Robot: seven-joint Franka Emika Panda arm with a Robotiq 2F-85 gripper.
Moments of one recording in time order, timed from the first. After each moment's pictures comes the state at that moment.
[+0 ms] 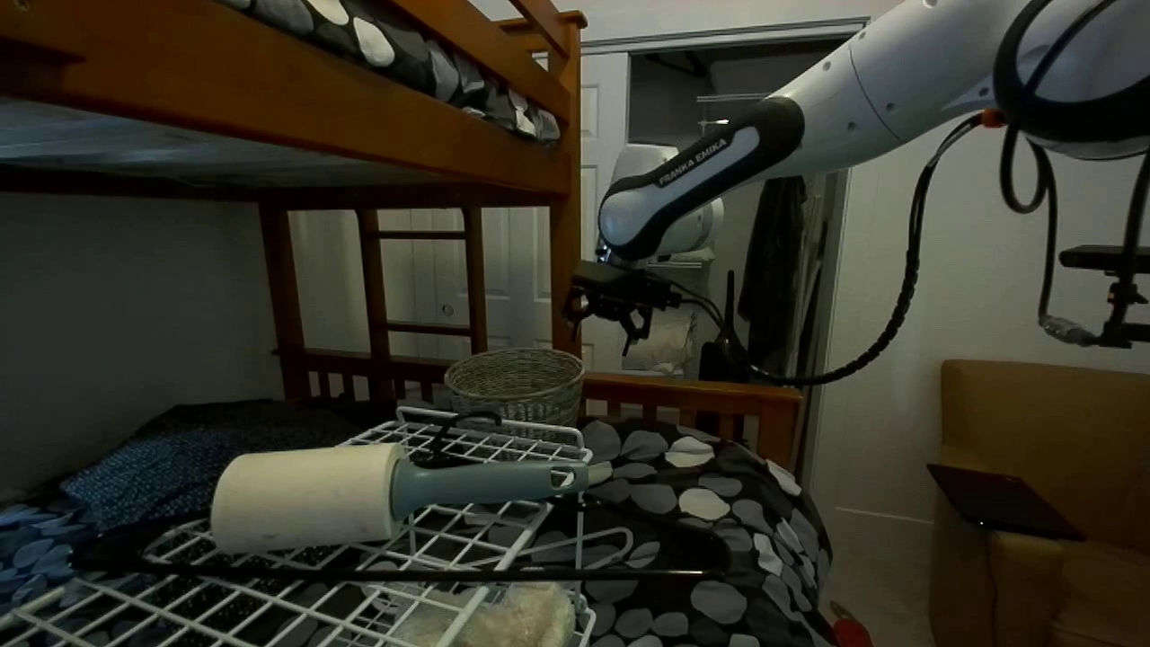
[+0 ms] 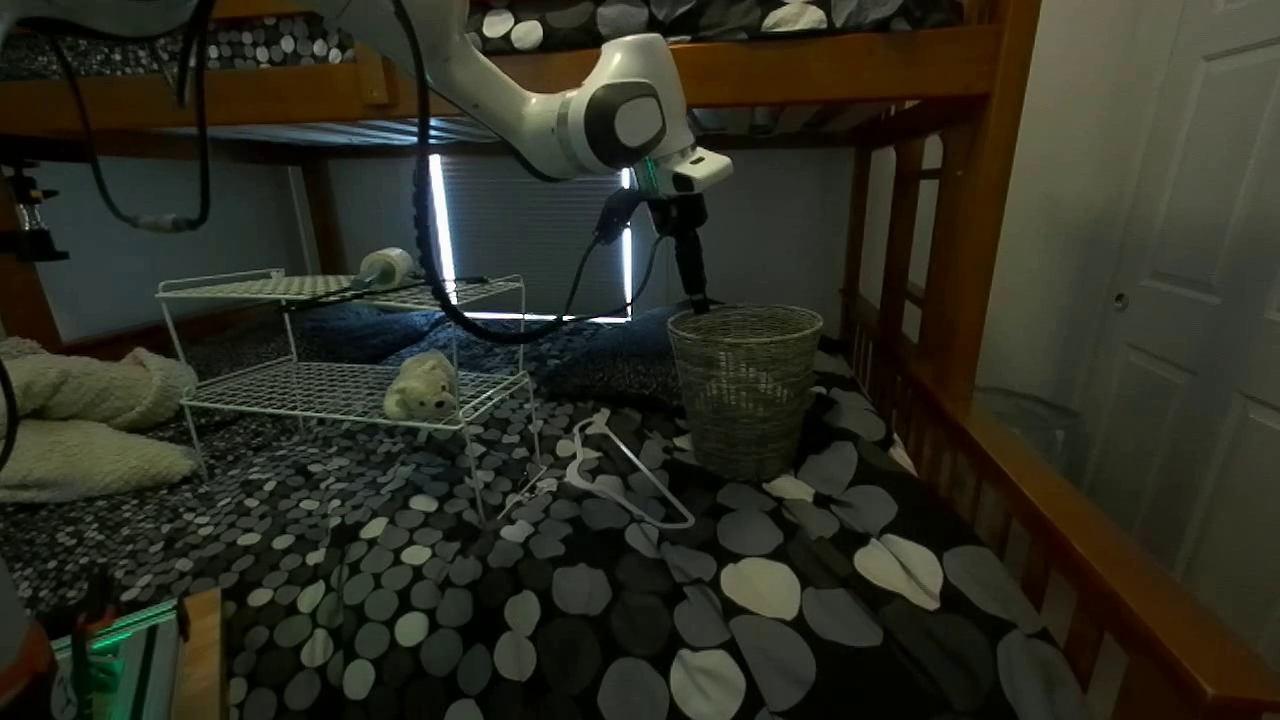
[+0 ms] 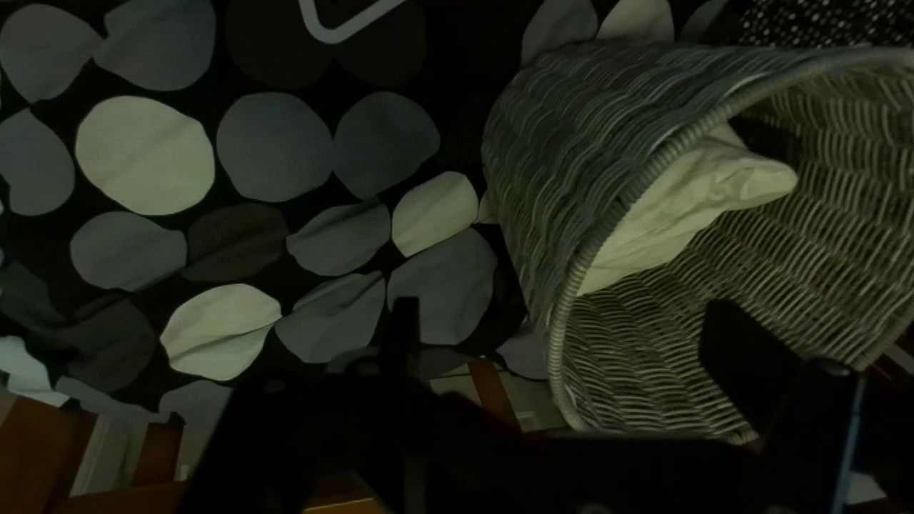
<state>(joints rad) 0.09 0.32 0.03 -1.68 -0.08 2.38 0.87</state>
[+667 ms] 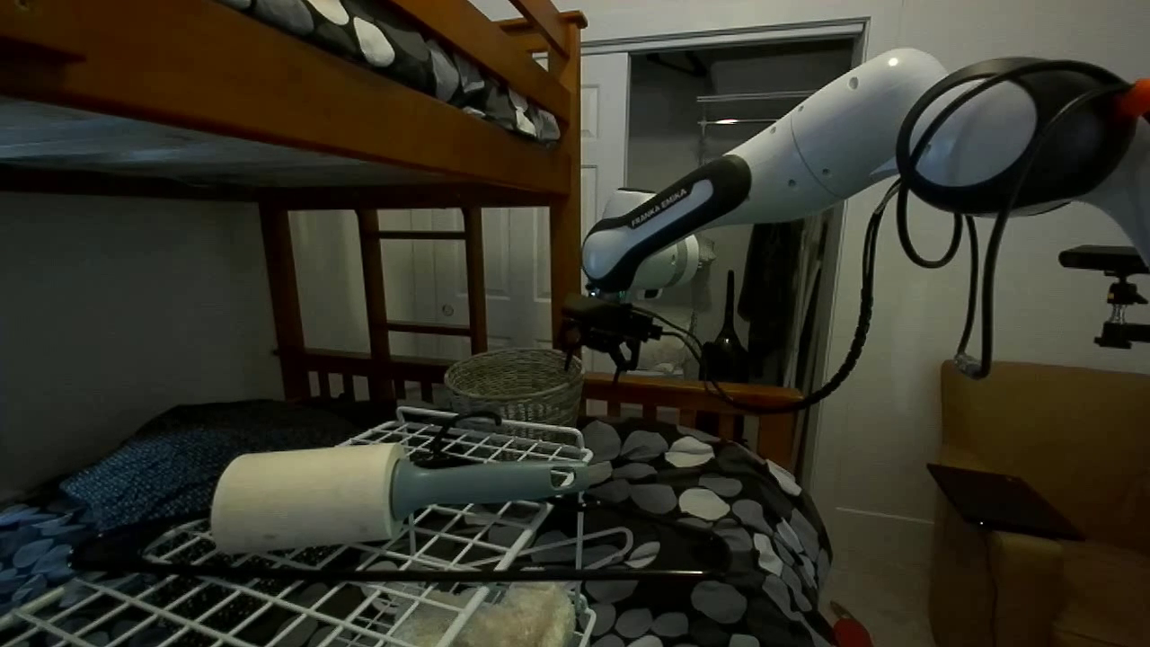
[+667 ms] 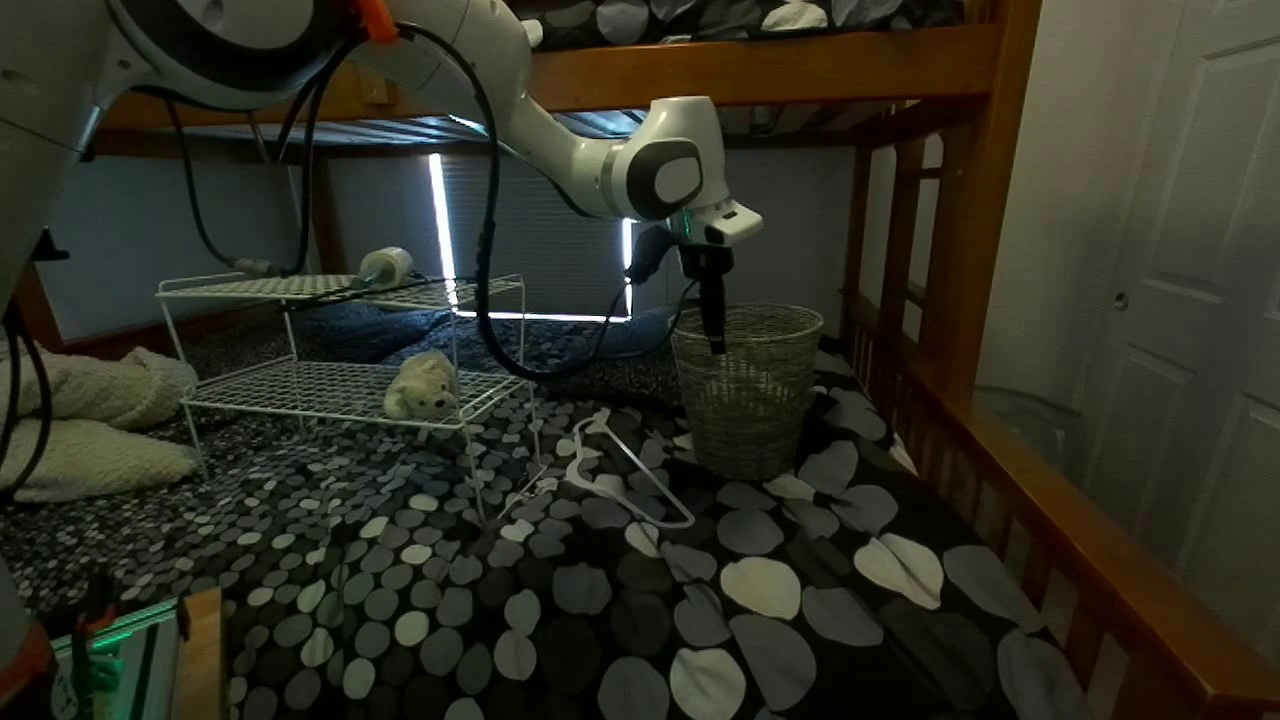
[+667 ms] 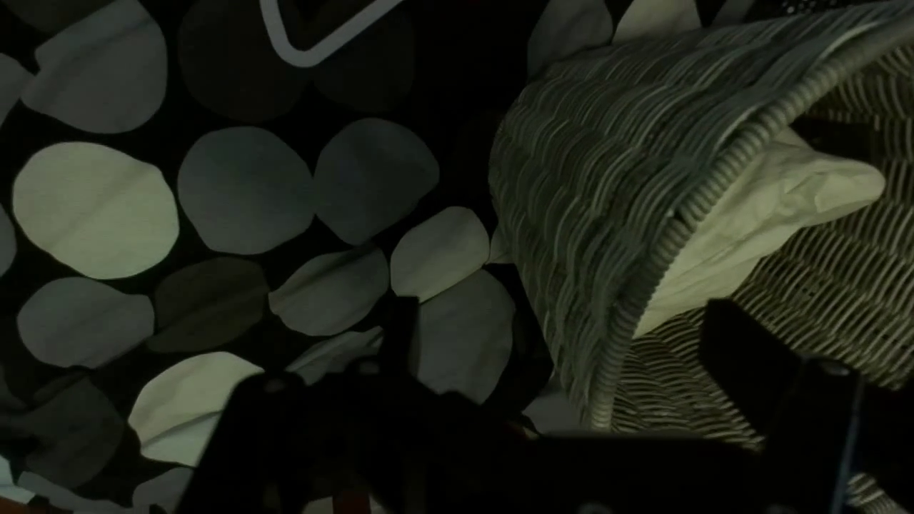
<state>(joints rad) 0.09 0.53 0.01 -1.51 0.02 2.35 0.85</state>
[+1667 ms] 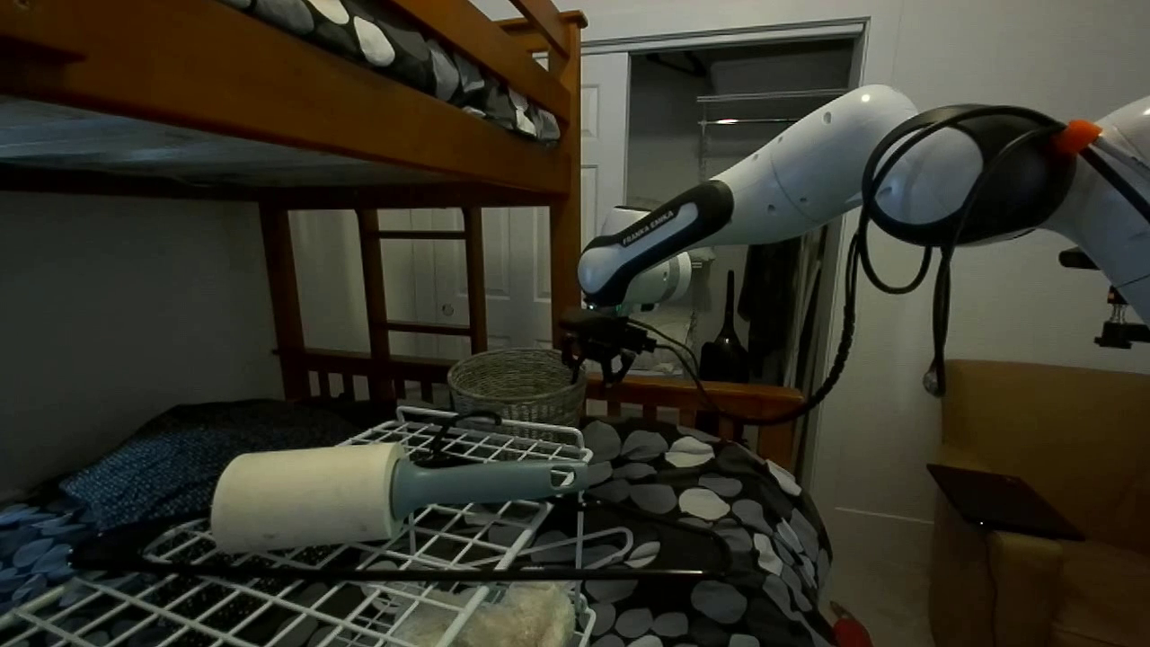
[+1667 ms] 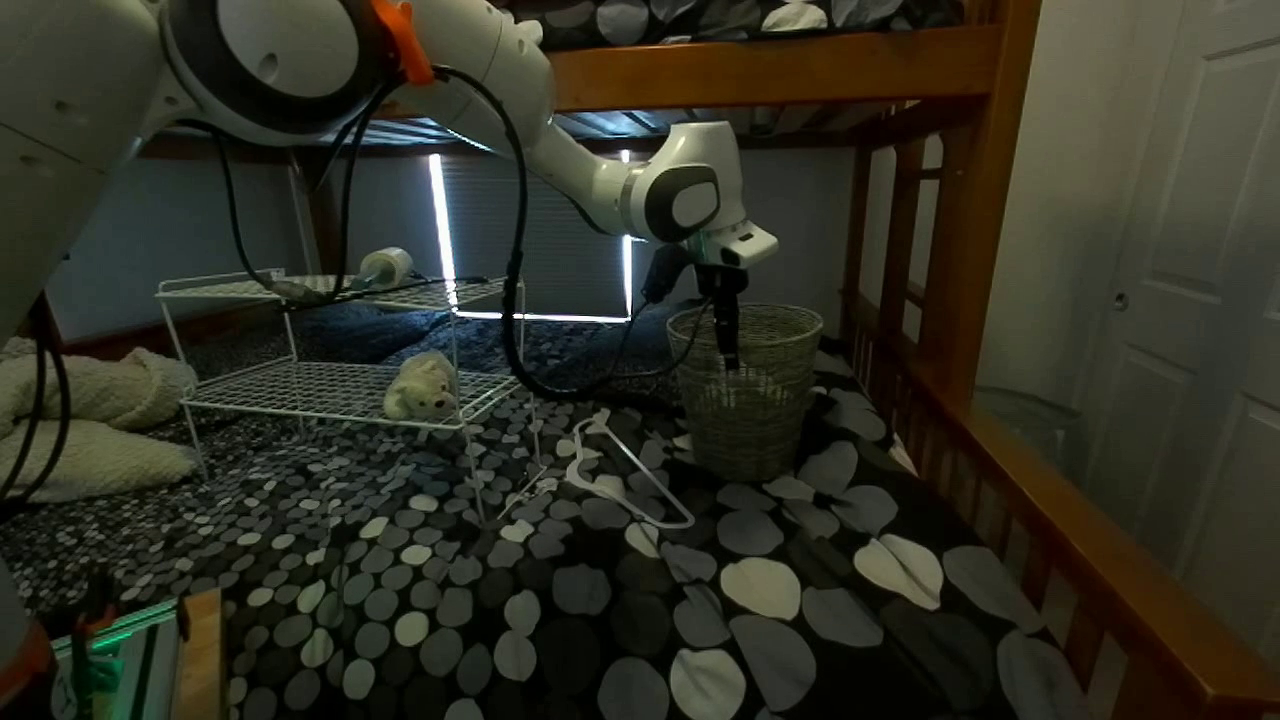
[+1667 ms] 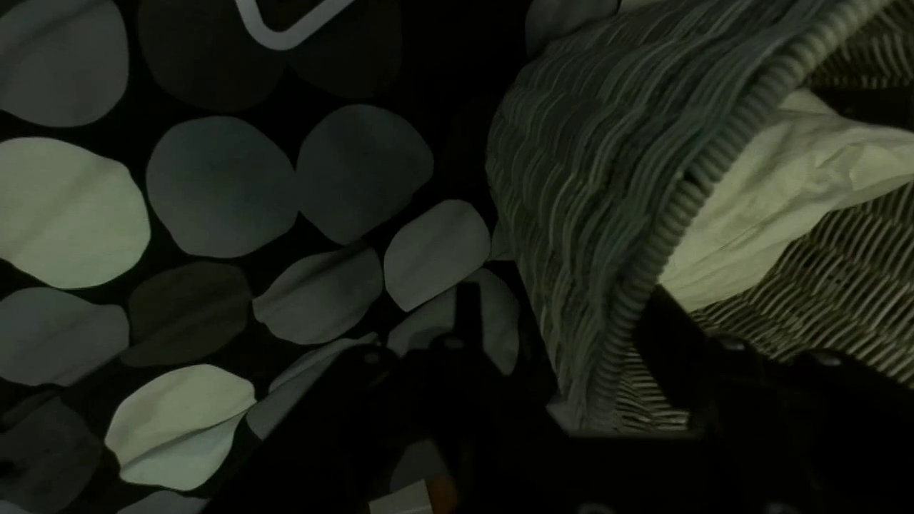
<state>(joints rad) 0.09 0.62 -0.01 -1.41 0.06 2.35 0.84</state>
